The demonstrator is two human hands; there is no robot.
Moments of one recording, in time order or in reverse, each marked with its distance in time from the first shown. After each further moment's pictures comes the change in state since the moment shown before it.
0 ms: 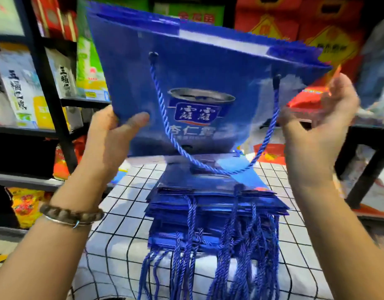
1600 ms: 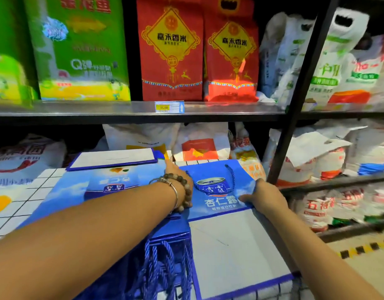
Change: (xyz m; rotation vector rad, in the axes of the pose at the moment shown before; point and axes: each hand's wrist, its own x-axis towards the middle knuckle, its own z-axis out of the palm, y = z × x) left_hand -0.012 -0.124 0.290 1.445 -1.332 -0.025; right_hand -0.006 0.187 -0.166 -1.247 -0.645 0.762
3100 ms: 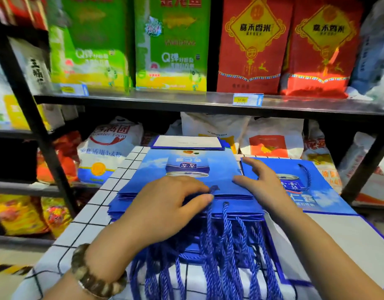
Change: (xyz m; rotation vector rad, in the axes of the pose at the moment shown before) left_hand -0.223 -0.101 0.051 -0.687 0.528 0.008; right_hand -0.100 -0.165 0.010 0.872 -0.248 -0.355
